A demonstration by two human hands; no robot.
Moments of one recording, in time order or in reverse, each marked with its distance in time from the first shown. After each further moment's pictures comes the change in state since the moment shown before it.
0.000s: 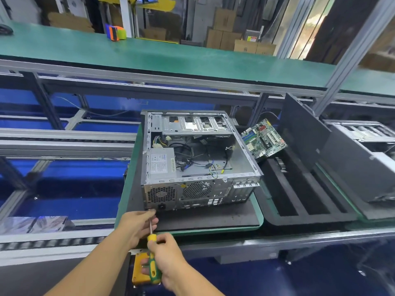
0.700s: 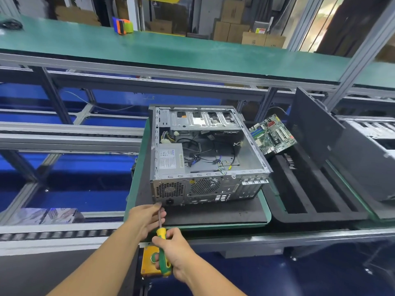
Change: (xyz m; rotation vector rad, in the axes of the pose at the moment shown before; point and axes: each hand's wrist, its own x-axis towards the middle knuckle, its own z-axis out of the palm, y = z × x) left_hand 0.003 0.003 -0.002 -0.065 -0.017 -0.033; right_hand 0.015 0.008 -0.013 -0.095 -0.042 0.006
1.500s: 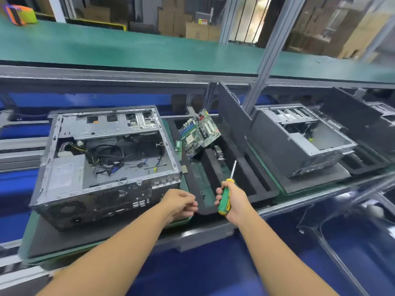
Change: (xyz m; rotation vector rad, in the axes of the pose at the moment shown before) left_hand -0.086 -0.042 0.305 0.513 -0.505 0.046; right_hand -0.099 -0.098 -0.357 0.643 0.395 -0.301
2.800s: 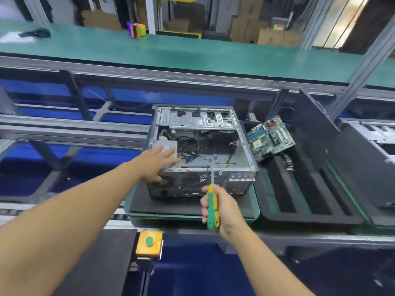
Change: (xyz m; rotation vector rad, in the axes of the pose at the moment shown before) left_hand -0.100 0.030 -0.292 1.864 0.194 0.249; right_hand -0.097 0.130 0.162 -0.290 -0.528 0.019
